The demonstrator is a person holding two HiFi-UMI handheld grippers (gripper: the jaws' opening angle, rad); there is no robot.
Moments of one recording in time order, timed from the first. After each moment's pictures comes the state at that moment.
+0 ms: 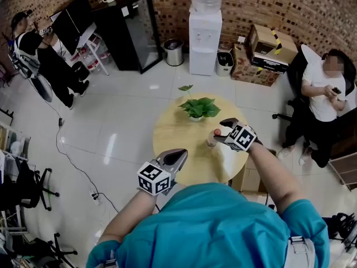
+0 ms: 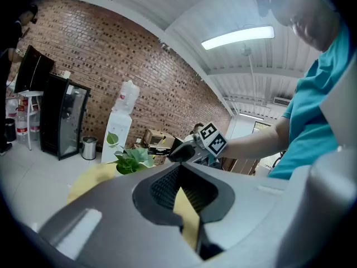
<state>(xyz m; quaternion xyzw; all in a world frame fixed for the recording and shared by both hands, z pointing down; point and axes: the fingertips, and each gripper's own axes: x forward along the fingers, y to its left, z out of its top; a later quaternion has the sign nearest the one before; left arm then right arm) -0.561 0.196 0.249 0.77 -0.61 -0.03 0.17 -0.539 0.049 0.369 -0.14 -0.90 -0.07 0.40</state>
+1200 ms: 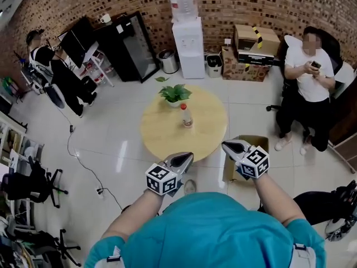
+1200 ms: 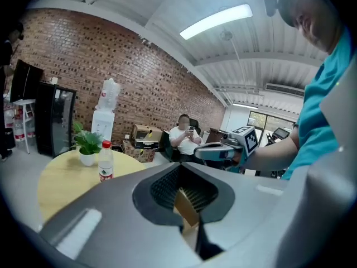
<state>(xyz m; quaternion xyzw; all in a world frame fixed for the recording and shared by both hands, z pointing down) -0.179 0.186 0.285 0.77 -0.62 0.03 0.14 -0.123 0.090 0.296 -0.08 -0.99 0.06 0.07</state>
